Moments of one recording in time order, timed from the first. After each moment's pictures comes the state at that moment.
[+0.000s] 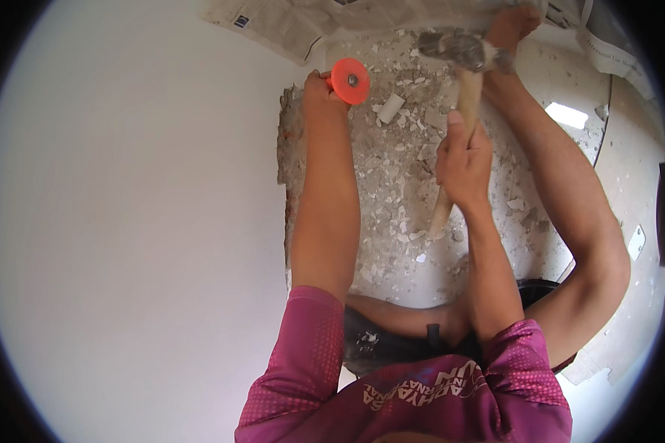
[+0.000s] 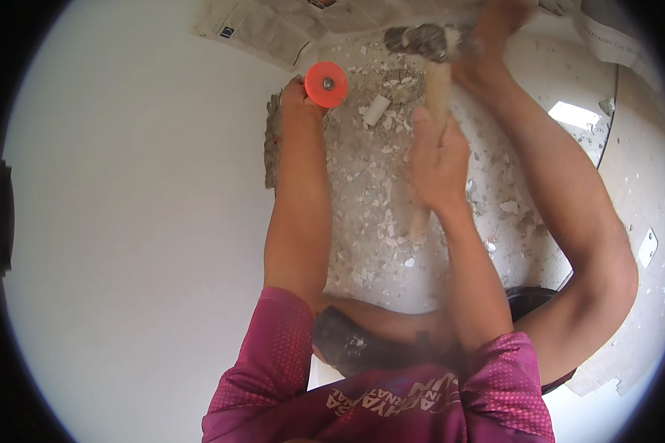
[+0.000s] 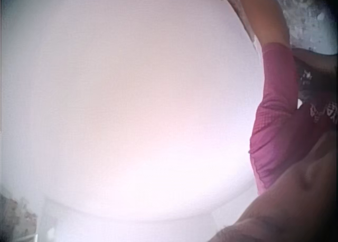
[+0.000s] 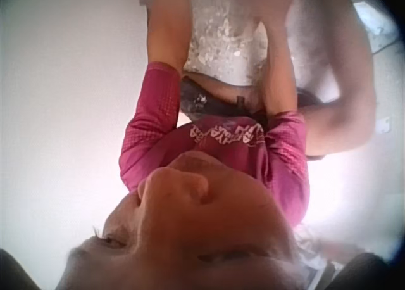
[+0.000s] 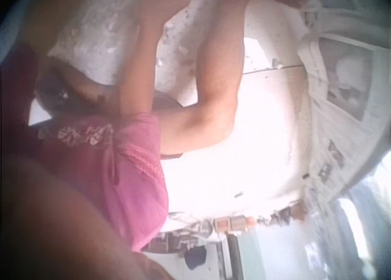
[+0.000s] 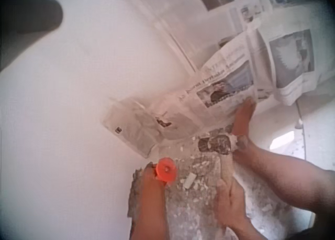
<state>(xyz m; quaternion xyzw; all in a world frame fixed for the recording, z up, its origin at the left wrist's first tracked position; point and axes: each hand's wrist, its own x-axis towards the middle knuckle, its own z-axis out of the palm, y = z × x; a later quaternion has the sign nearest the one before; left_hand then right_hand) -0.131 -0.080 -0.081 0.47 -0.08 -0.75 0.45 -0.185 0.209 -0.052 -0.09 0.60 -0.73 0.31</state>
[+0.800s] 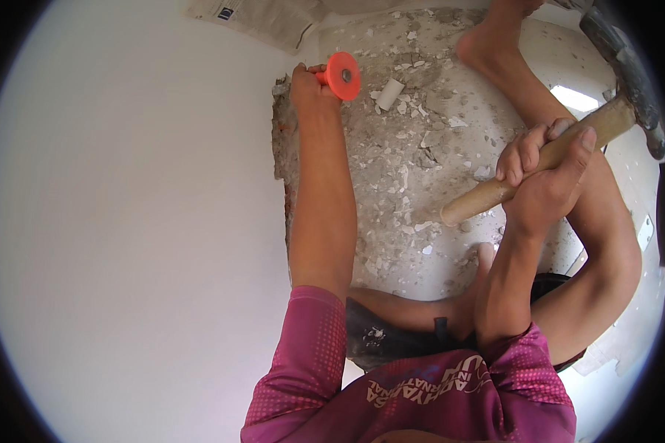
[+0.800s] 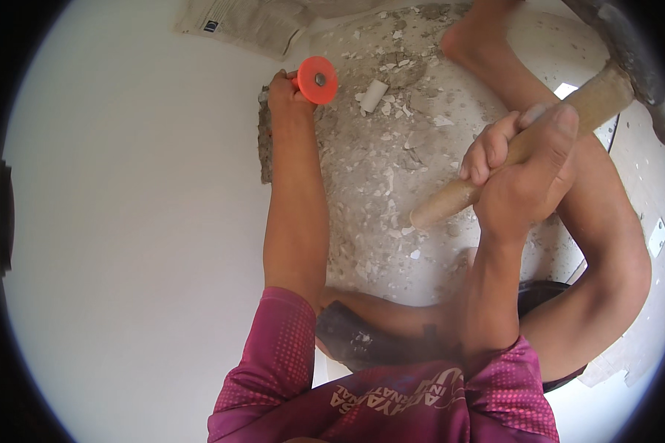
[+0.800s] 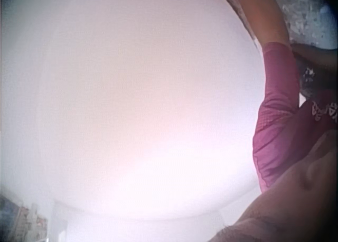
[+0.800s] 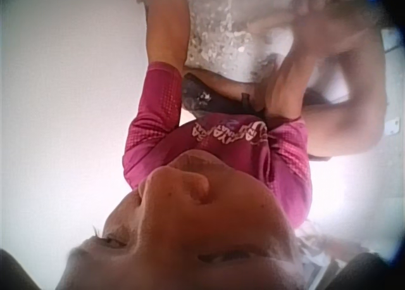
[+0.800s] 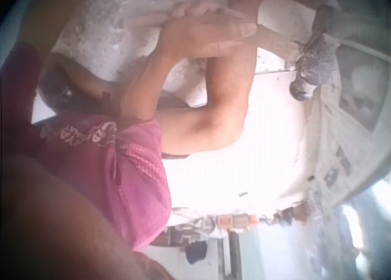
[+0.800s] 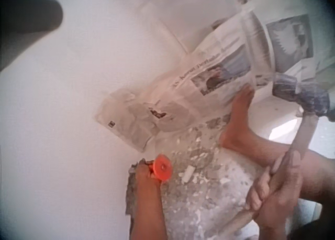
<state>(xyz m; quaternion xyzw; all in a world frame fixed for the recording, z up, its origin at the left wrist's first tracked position) -0.141 -0.042 -0.067 0.51 -0.14 -0.69 0.49 -0.216 0.264 -0.001 0.05 0.46 -0.86 0.19</state>
